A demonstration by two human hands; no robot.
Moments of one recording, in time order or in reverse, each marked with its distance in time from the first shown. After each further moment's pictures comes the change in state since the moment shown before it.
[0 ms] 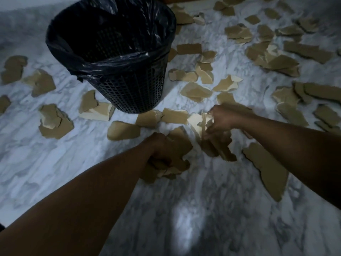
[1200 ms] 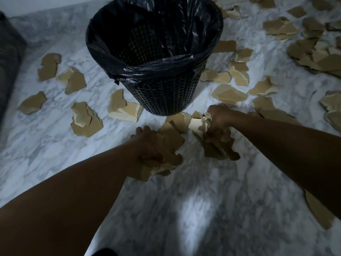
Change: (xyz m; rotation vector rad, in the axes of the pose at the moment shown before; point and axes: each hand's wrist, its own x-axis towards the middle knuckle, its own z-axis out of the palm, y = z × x) left_hand -0.040 -0.110 -0.037 -0.054 0.104 -0.195; right_hand 0.103 -0.076 0.027 -0.133 -0.038 -0.049
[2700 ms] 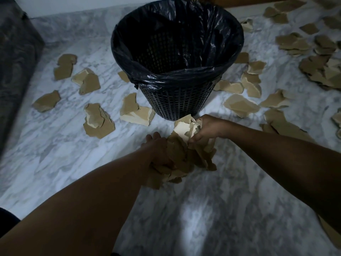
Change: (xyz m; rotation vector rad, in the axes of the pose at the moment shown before) left_hand 0.014 -0.011 0.016 -0.003 0.014 0.051; right_hand 0.014 -0.059 0.014 0.511 -0.096 -0.121
